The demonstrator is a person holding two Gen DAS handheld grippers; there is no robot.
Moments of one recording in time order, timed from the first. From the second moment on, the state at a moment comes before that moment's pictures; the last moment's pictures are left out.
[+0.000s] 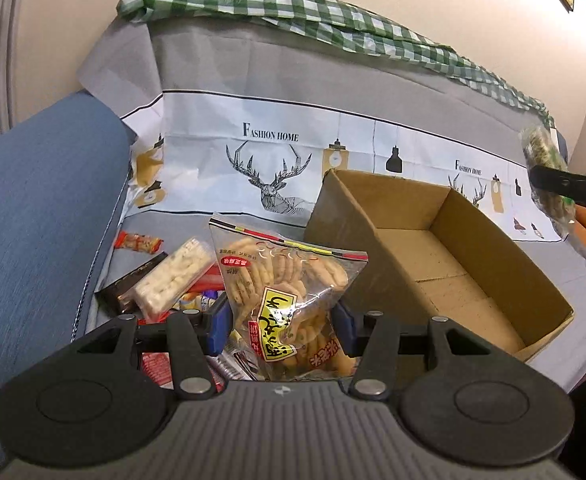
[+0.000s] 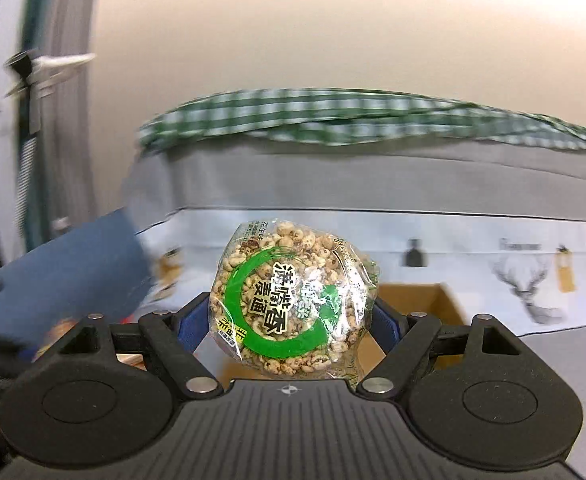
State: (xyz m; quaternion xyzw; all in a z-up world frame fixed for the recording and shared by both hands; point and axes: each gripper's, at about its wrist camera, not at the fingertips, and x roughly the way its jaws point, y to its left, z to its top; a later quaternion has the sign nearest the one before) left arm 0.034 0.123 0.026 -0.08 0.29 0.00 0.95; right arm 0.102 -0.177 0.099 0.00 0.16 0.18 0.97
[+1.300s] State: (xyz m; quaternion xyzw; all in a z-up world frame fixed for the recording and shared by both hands) left arm 0.168 -0.042 0.039 -0.08 0.23 -0.10 0.96; right arm 0.152 -0.251 0.047 0.06 0.23 0.07 0.97
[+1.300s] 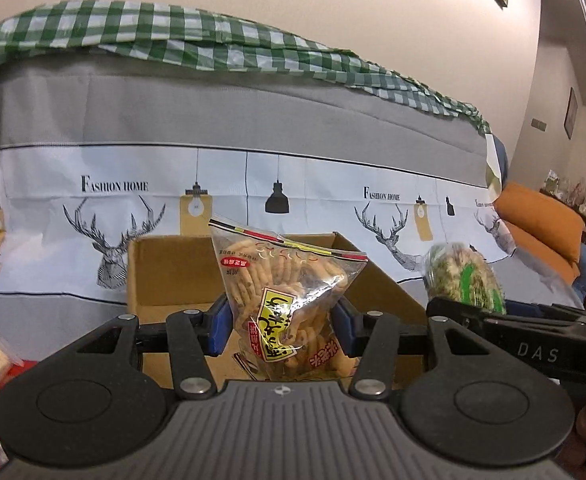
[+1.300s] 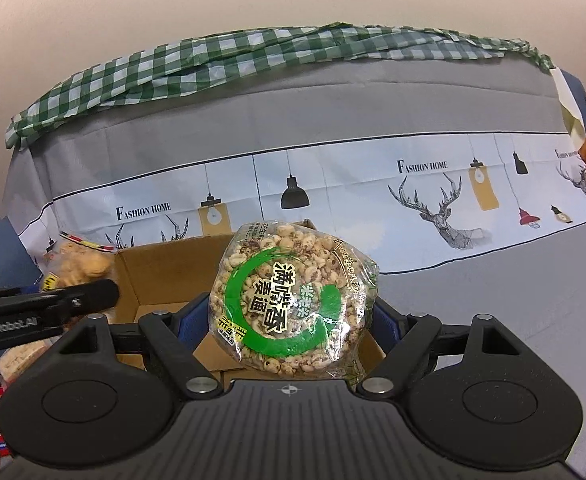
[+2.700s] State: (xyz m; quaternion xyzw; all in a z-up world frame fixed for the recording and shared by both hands) left arm 0.104 0.020 0.034 -0.05 0.26 -0.07 0.96; right arm 0.121 -0.203 0.055 0.08 0.19 0.09 0.97
